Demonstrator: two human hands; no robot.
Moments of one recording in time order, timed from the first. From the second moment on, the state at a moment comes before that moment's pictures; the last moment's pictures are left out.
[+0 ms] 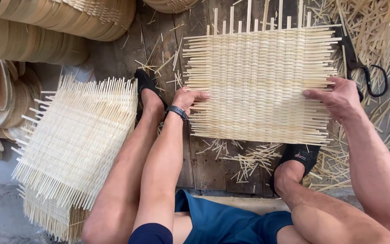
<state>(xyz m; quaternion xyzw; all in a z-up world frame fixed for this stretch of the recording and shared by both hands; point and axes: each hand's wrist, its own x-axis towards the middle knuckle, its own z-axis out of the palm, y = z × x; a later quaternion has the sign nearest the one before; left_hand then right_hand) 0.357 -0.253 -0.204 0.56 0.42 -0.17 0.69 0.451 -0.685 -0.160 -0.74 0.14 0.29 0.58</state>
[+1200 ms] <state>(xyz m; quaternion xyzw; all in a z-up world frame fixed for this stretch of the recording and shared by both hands) 0.335 -0.396 -0.149 0.95 -0.14 -0.25 0.14 0.387 -0.976 -0.163 -0.99 0.15 -0.03 0.01</state>
